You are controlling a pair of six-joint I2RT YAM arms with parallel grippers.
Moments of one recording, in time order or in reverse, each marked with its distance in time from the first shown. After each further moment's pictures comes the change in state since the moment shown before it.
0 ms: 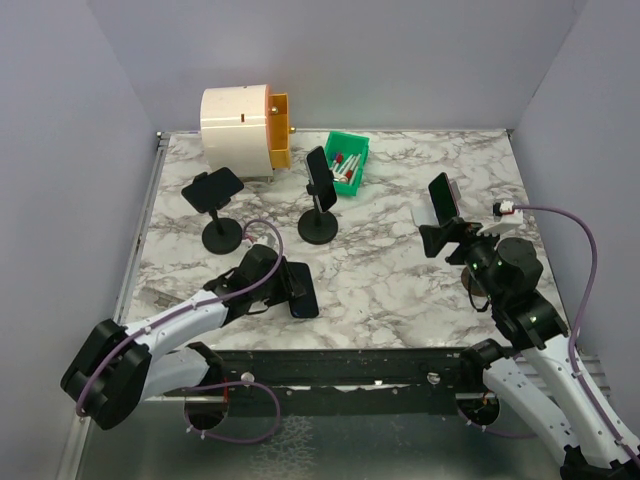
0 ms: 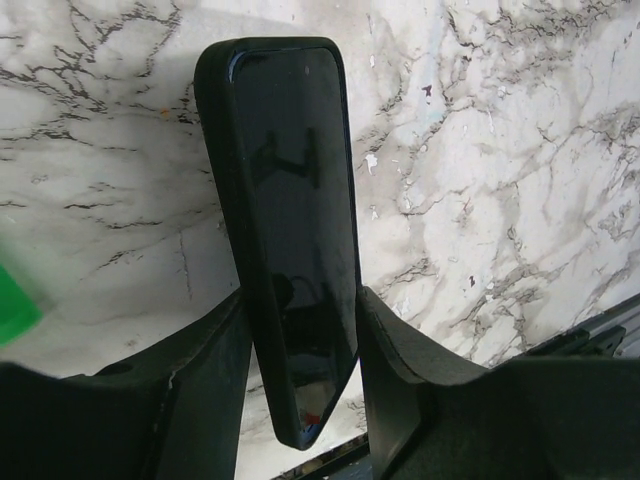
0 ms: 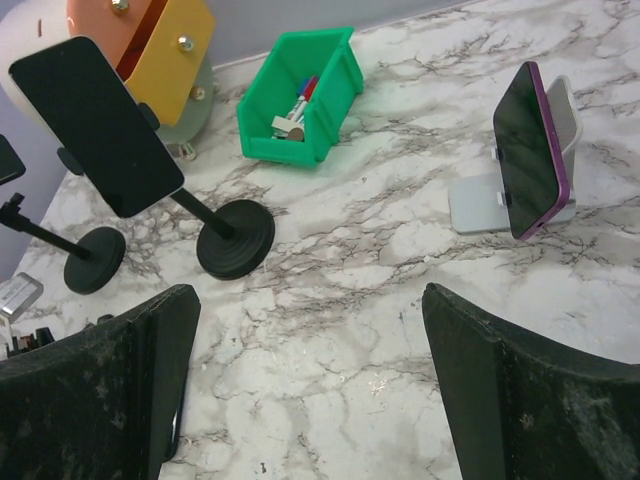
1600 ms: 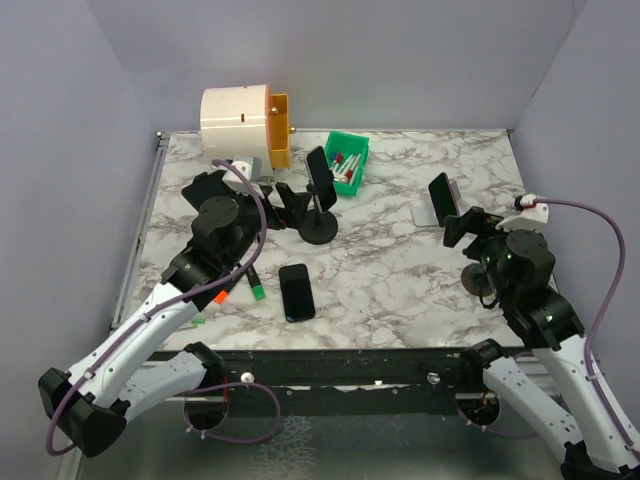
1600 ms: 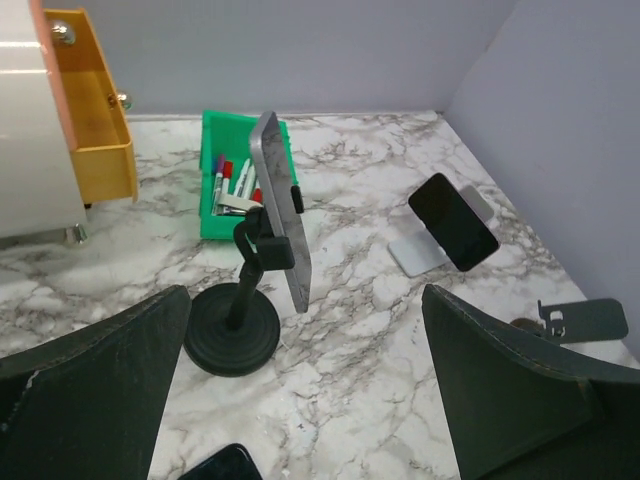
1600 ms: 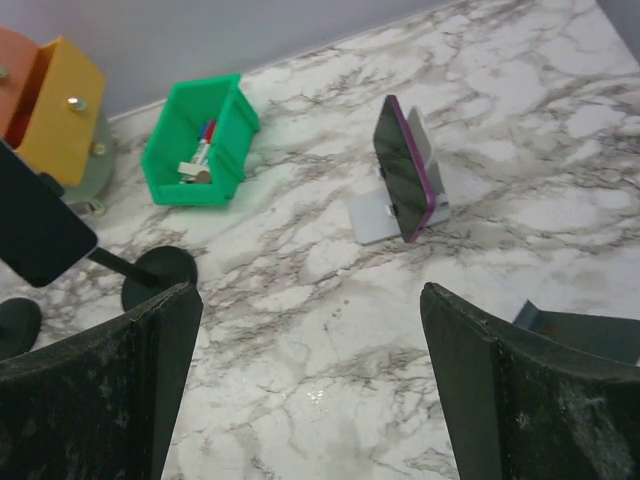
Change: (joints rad) left arm 0.009 -0.209 0.481 0.057 -0.254 0.537; right arm 0.000 0.025 0.145 -0.153 0.222 -0.012
